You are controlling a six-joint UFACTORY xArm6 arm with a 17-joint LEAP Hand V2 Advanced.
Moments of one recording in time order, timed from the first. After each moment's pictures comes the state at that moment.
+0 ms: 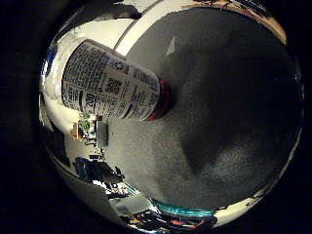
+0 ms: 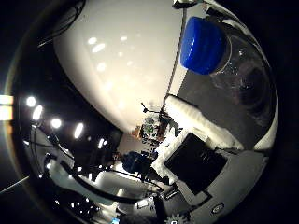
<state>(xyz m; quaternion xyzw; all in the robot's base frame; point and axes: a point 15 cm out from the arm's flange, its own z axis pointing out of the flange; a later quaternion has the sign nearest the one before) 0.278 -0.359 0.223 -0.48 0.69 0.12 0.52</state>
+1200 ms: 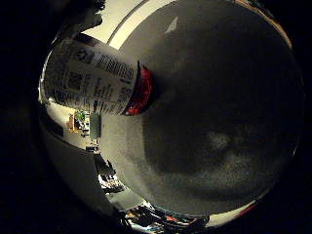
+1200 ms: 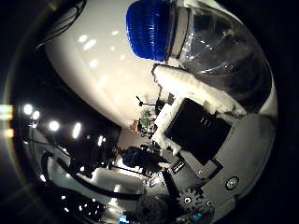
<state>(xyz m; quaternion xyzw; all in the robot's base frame) 0.284 -0.344 0.198 -0.51 0.69 0.15 0.48</state>
